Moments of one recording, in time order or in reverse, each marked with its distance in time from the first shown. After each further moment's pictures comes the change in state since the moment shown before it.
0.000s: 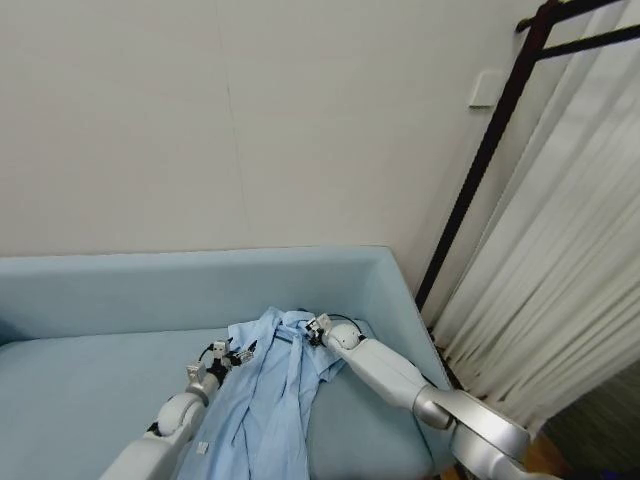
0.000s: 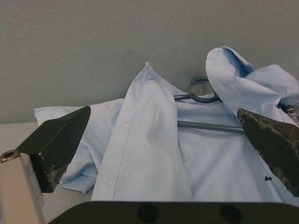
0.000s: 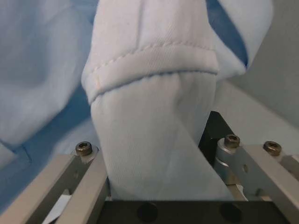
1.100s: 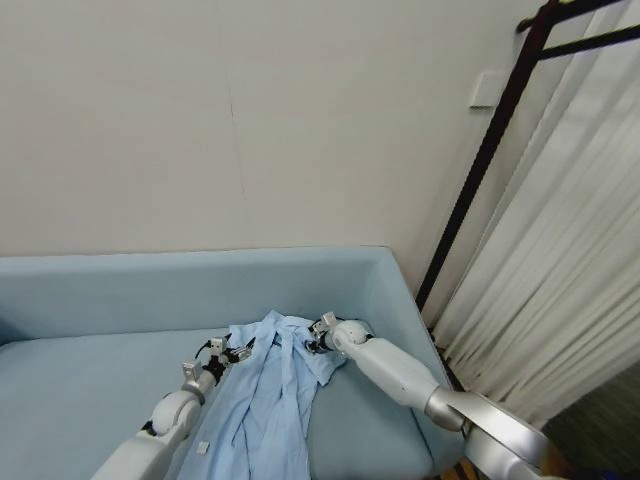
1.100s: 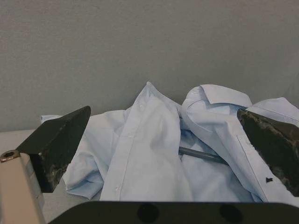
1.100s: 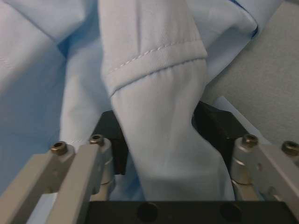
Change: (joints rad) left arm 0.014 0.021 -0.016 -0.030 -0.017 0.001 0.004; right arm -0.002 -0.077 0.014 0.109 0.373 -0.229 0.029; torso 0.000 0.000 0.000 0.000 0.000
